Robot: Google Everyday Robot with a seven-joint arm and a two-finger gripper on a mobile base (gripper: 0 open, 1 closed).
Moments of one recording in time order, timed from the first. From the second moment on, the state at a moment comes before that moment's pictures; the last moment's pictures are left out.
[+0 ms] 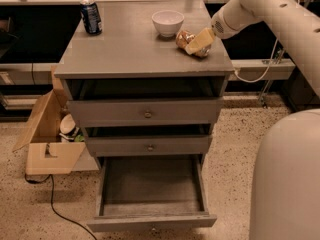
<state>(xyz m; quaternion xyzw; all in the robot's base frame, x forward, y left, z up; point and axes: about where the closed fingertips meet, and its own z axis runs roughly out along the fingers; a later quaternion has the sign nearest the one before) 0.804 -0.169 0.885 -0.33 0.87 0.03 0.37</state>
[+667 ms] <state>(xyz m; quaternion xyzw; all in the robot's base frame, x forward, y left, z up) 0.829 -0.138 0.865 -0.33 0.87 0.05 0.37</state>
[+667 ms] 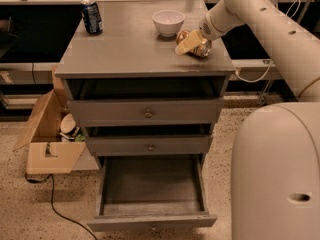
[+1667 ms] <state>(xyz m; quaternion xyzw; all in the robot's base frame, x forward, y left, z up) 0.841 -0.097 0.835 -0.37 0.86 0.08 0.34</state>
